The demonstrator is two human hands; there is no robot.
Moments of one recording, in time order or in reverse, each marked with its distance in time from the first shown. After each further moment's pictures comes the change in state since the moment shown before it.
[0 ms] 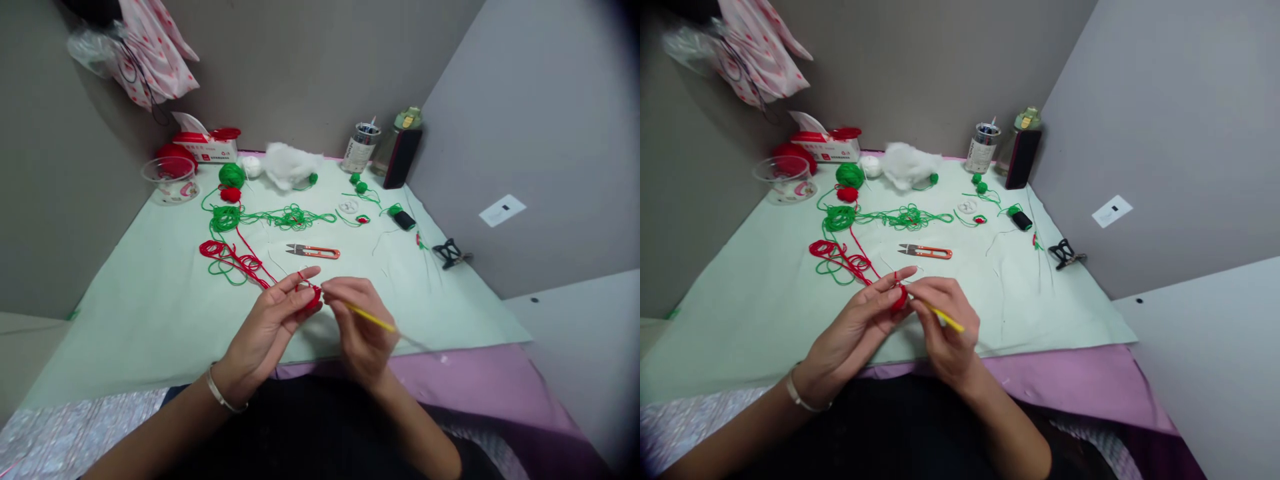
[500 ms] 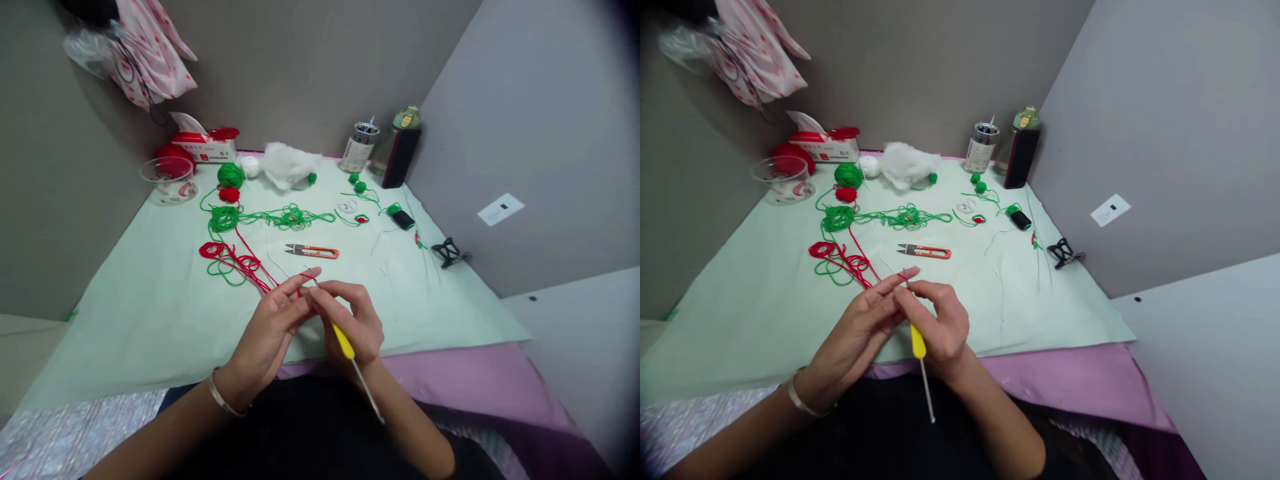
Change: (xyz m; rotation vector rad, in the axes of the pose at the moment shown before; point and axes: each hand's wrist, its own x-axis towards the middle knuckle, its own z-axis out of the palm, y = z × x) left_hand -0.001 -0.009 -0.002 0.065 -0.034 0.059; right_hand -0.009 0.009 0.008 -0.190 0.021 -0.165
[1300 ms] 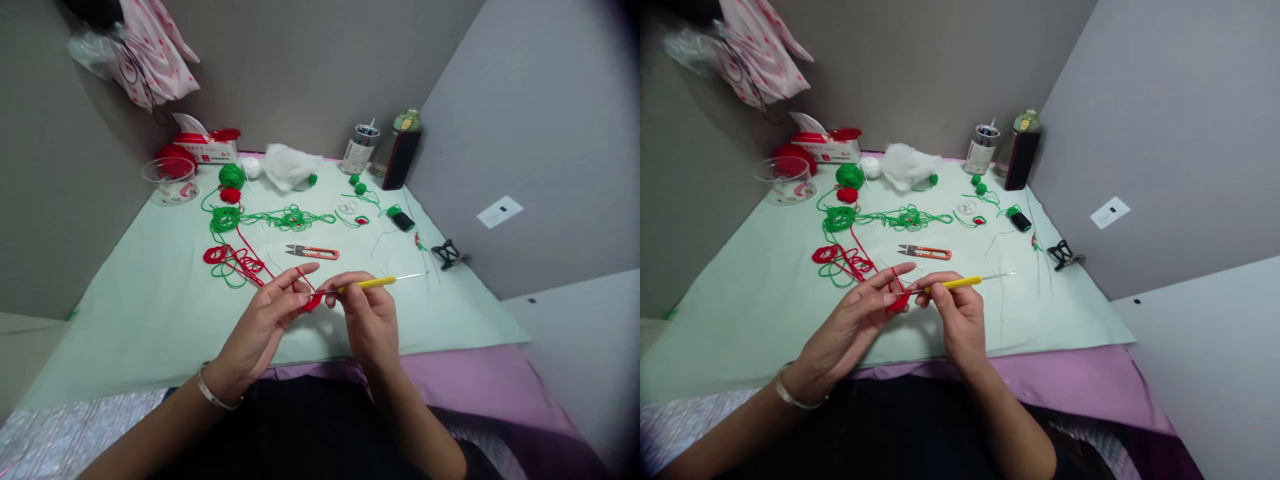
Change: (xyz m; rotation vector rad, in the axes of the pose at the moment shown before) left_hand 0.000 0.017 -0.003 0.114 -0.016 0.005; right_hand 0.021 0.003 -0.013 0.647 -0.069 0.565
